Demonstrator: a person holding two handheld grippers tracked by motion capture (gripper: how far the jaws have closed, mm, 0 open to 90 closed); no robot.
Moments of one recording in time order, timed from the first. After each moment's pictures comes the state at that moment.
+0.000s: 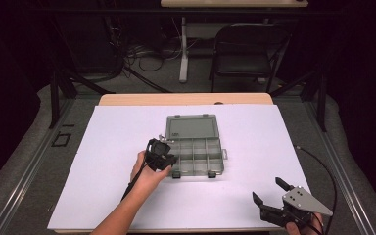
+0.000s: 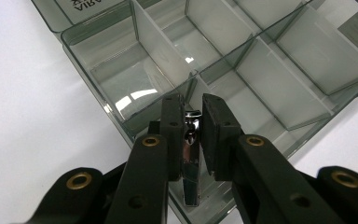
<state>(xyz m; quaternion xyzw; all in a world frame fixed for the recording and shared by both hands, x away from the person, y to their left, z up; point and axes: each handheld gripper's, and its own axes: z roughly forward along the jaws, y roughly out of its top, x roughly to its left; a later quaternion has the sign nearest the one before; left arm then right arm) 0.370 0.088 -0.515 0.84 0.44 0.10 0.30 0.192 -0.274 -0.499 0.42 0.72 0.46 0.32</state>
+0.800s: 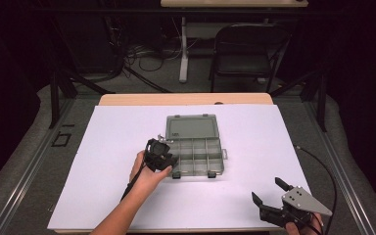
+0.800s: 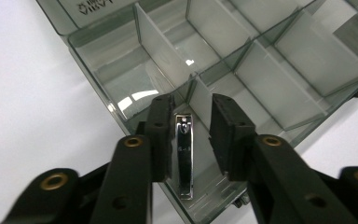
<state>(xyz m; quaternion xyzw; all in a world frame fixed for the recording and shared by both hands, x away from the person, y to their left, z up) 0.365 0.091 -0.509 0.84 0.44 0.10 0.31 0.192 -0.272 -0.500 0.42 0.71 0.46 0.31</state>
